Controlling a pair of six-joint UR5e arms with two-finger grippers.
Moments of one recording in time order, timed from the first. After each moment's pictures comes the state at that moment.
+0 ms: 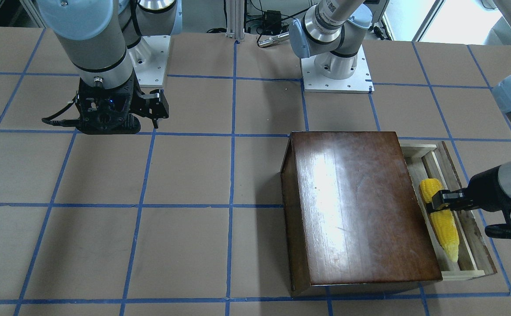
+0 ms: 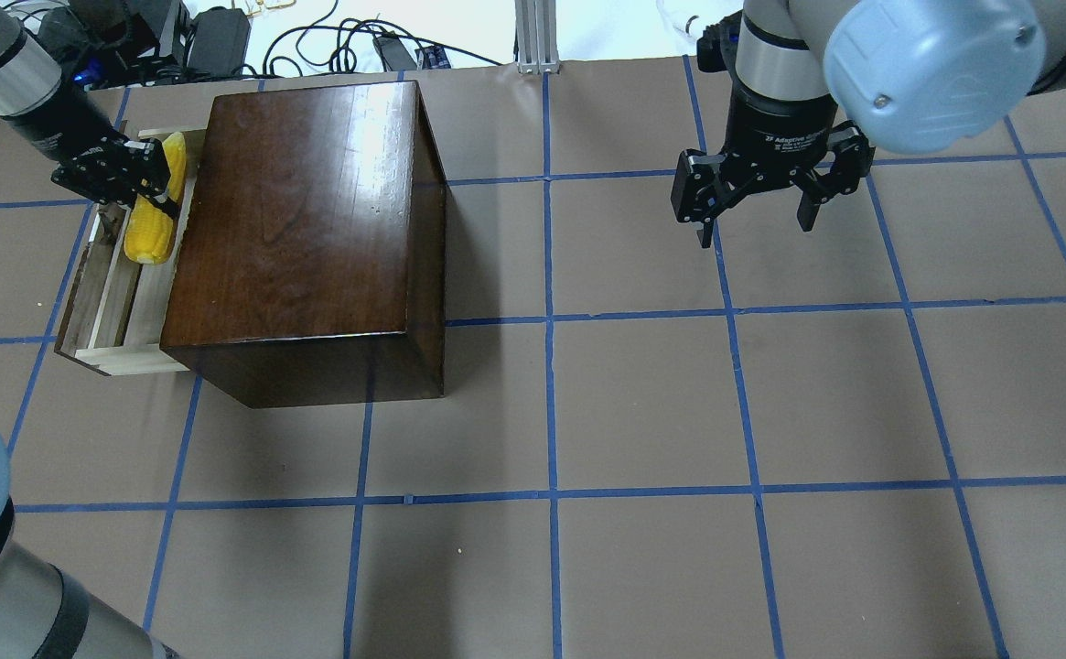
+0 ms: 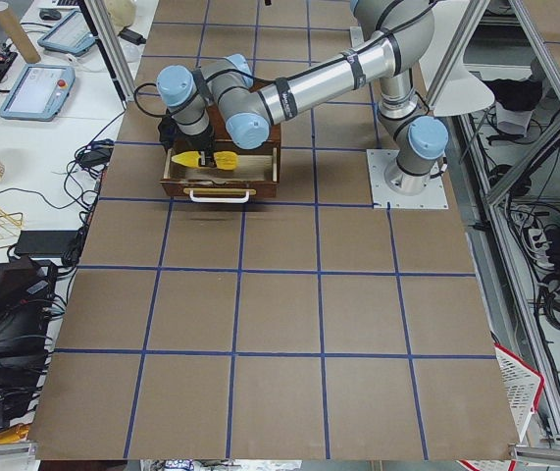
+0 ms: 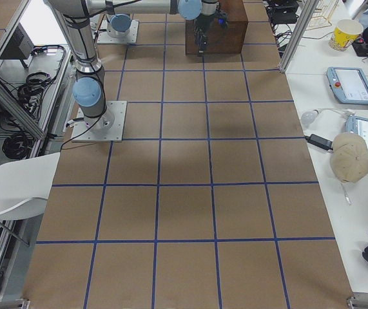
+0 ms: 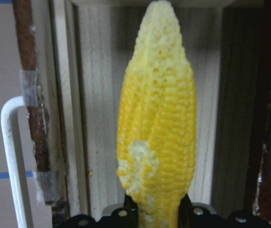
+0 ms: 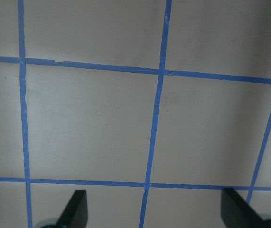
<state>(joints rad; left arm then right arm) -1.17 -2.01 -1.37 -1.52 1.44 0.39 1.69 -1.44 1.50 -1.50 -1.64 0.03</state>
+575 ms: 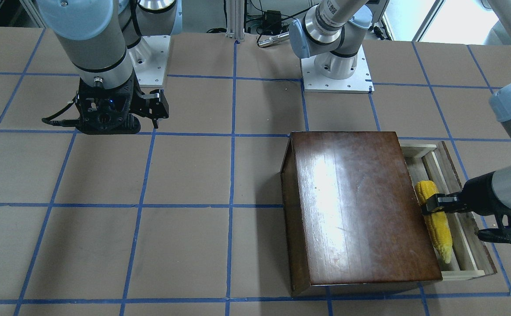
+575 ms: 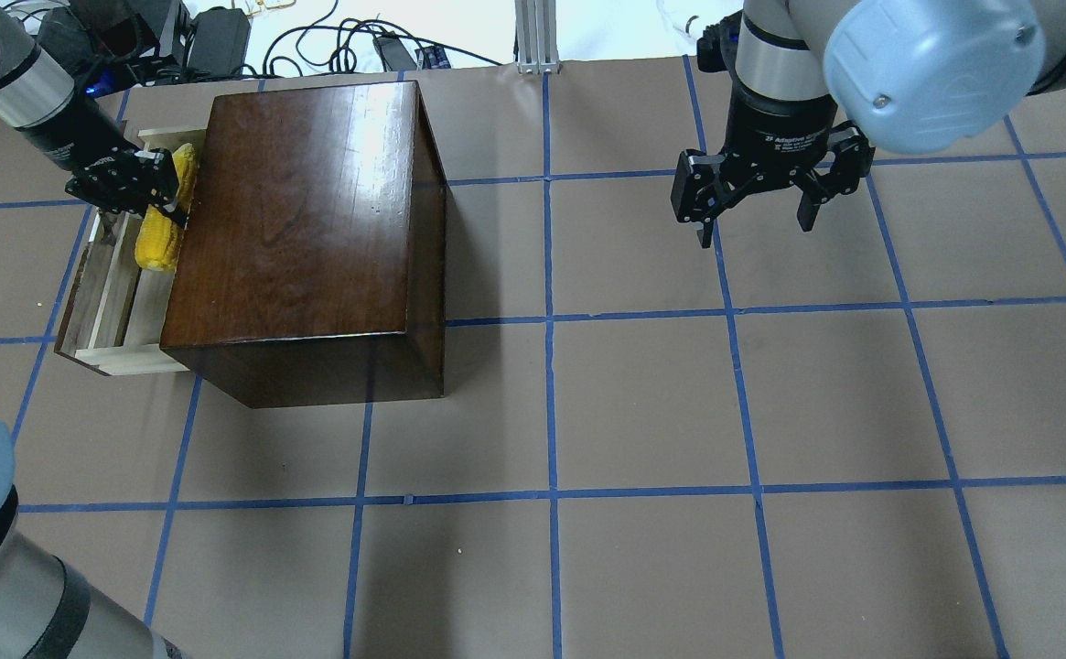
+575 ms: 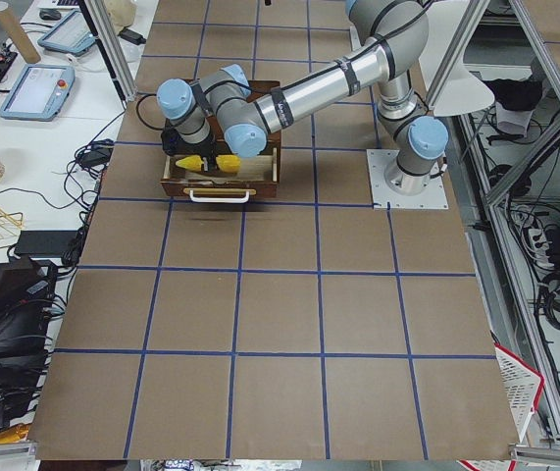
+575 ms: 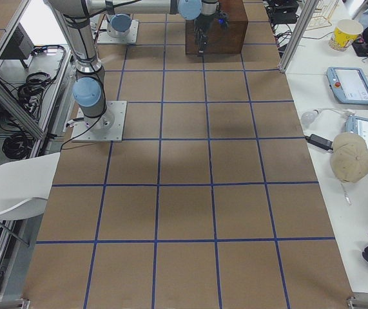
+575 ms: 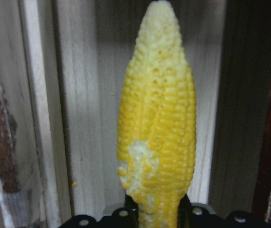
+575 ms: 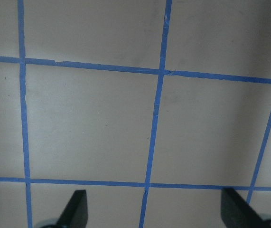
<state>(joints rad) -1.17 -2.03 -1.37 -1.52 1.44 0.39 1.69 -1.44 1.50 -1.50 -1.64 0.03</state>
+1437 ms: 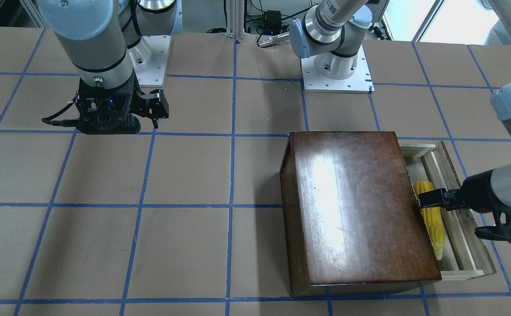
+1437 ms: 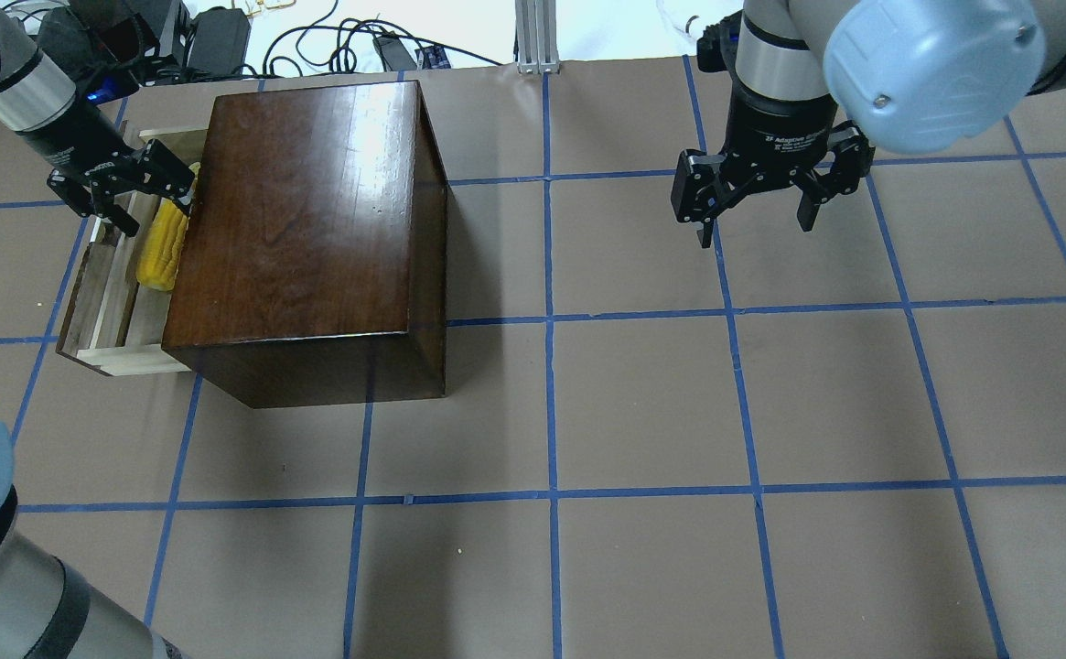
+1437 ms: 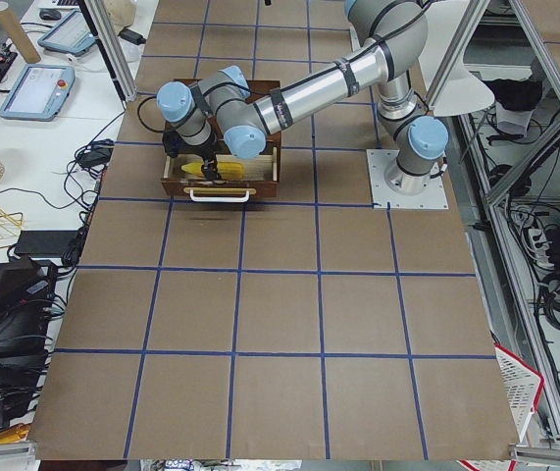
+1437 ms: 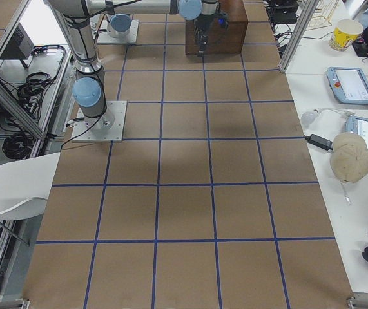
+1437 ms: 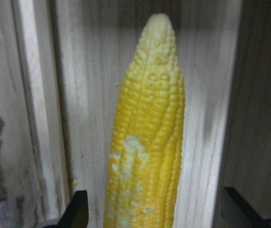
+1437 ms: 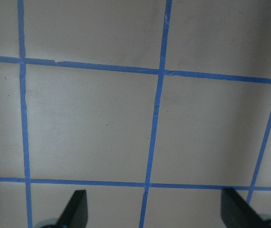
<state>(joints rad) -1.17 -2.02 -1.37 -1.56 1.44 0.39 1.69 -1.44 1.50 -1.50 -1.64 0.03</state>
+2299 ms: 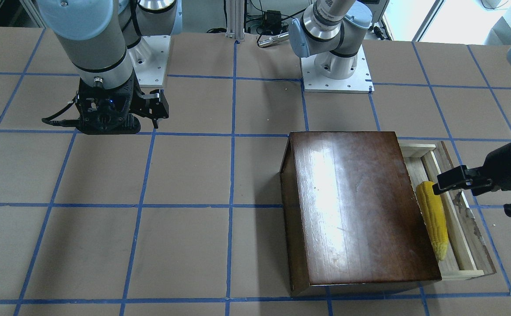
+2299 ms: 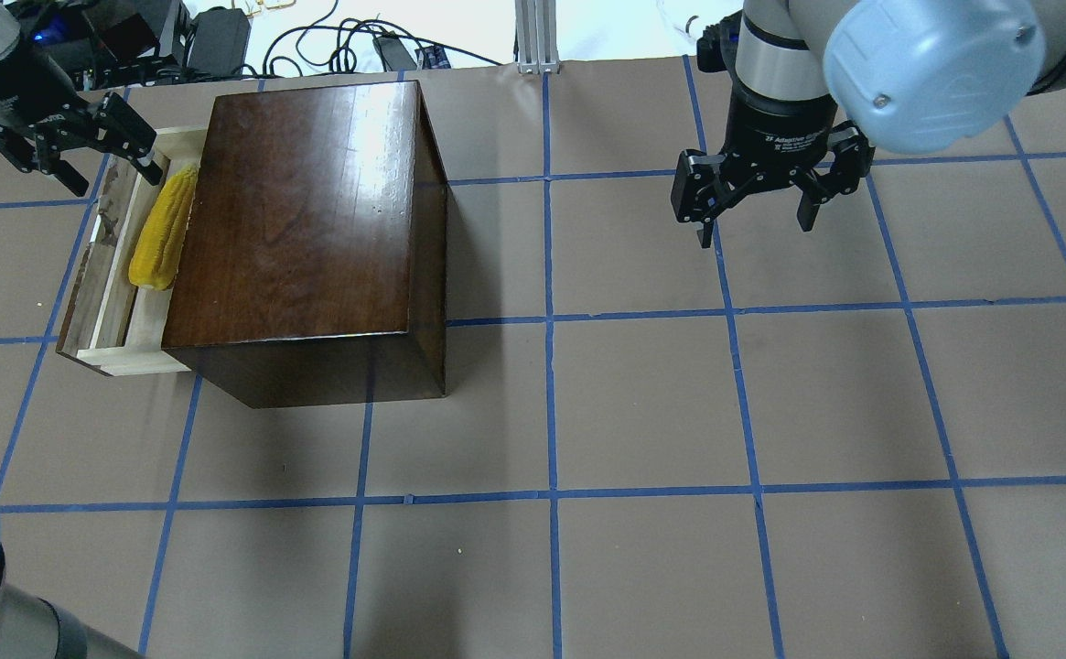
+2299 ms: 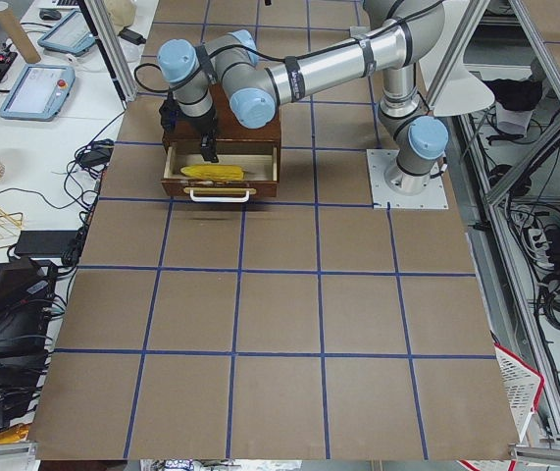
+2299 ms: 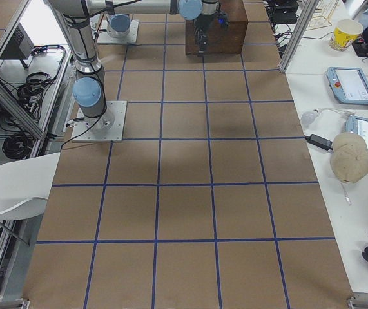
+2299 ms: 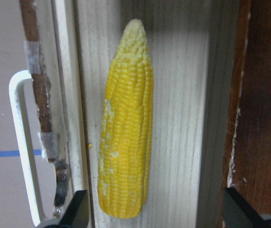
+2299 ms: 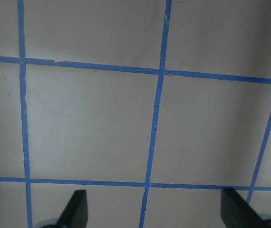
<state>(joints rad) -1.21 -1.92 -1.29 -1.61 1.52 0.36 1.69 -1.44 1.50 -1.50 -1.64 0.03</state>
